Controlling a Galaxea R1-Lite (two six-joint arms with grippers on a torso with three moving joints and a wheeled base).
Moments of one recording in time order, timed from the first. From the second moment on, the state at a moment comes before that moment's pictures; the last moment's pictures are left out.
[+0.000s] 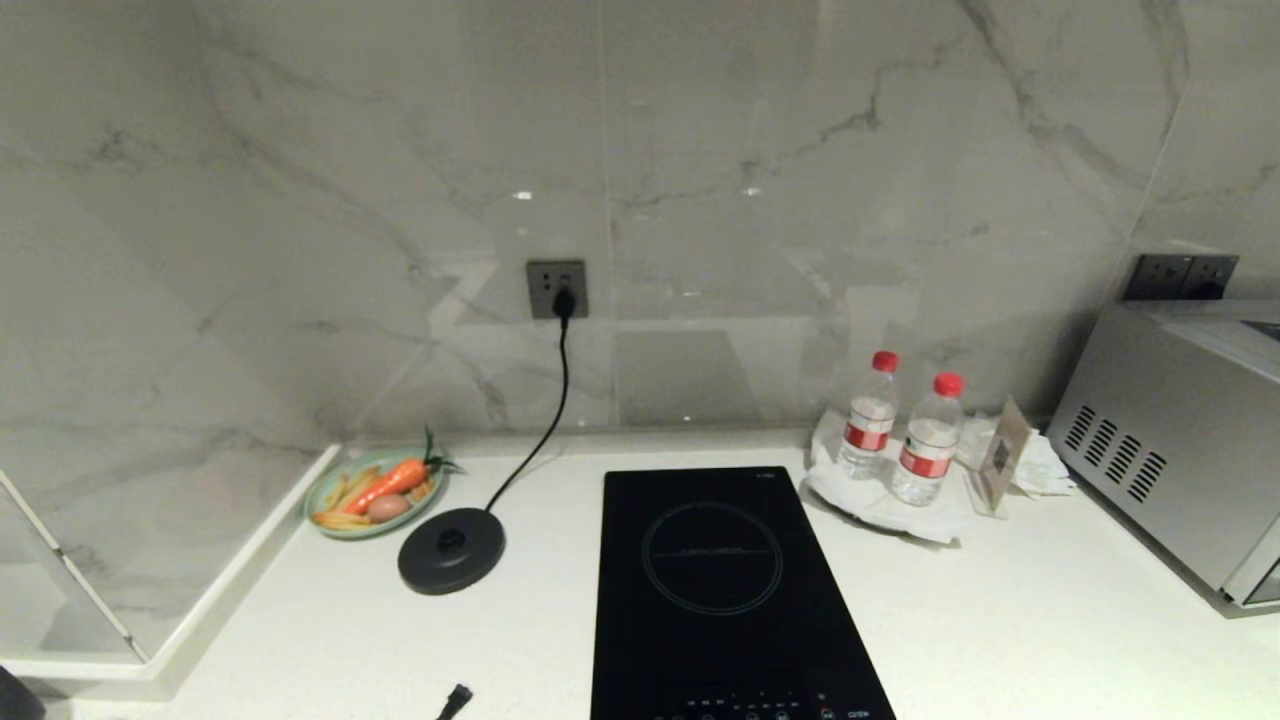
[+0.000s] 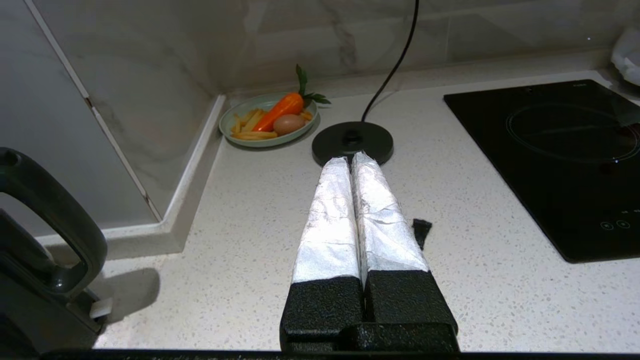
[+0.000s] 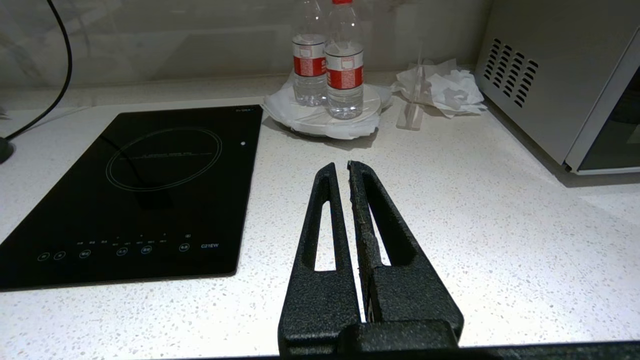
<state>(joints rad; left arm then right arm) 0.00 0.00 0.00 0.00 -0.04 0.10 0.00 0.00 0.00 0.00 0.00 -0.01</state>
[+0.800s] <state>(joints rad) 0.00 0.00 0.00 0.00 -0.04 0.10 0.00 0.00 0.00 0.00 0.00 -0.01</state>
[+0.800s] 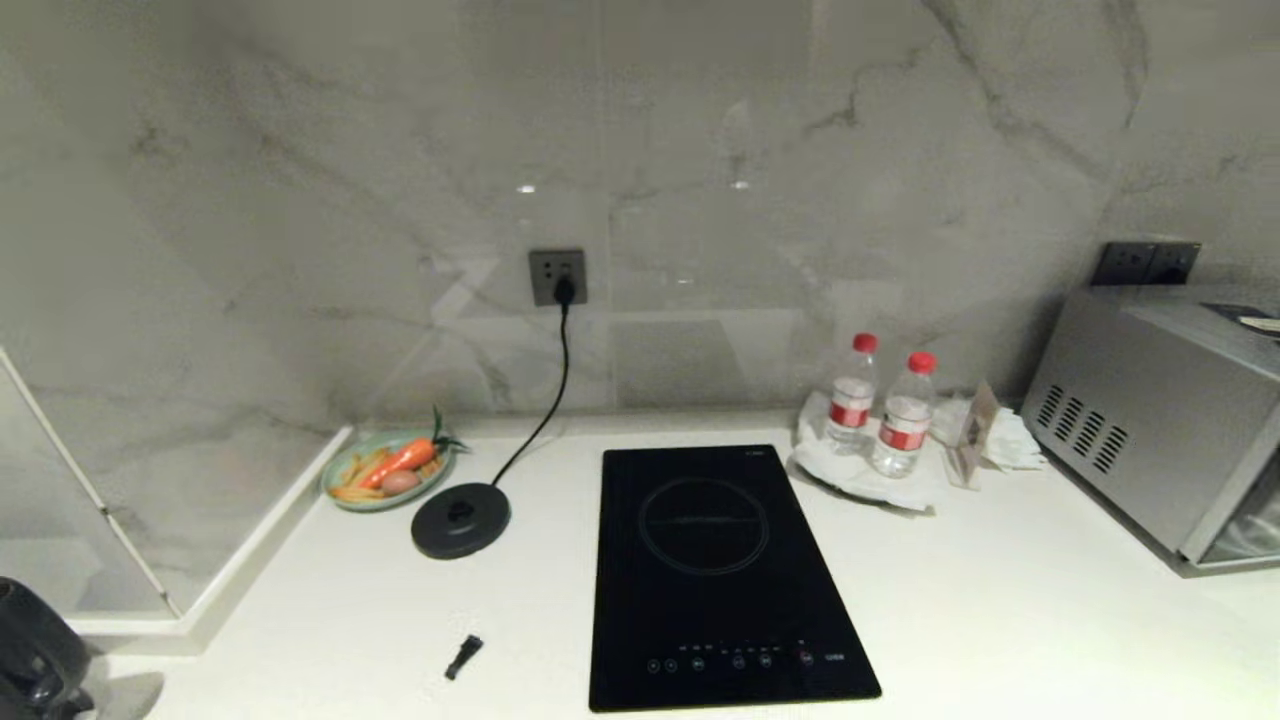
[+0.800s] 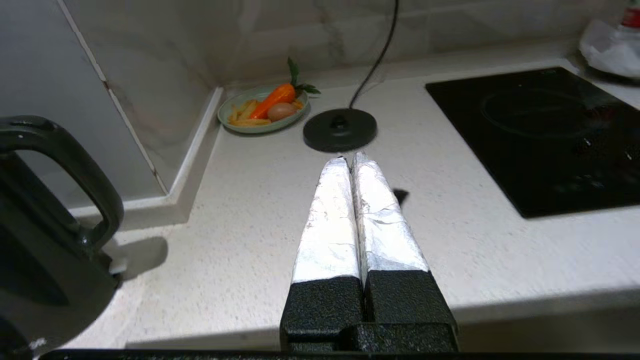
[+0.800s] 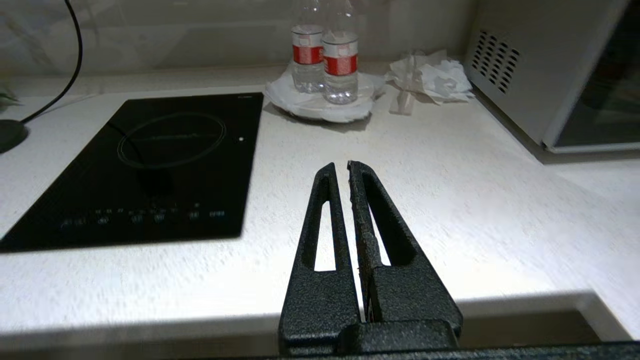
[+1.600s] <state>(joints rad) 0.00 0.00 0.00 0.00 -0.04 0.10 0.00 0.00 0.00 0.00 0.00 -0.01</state>
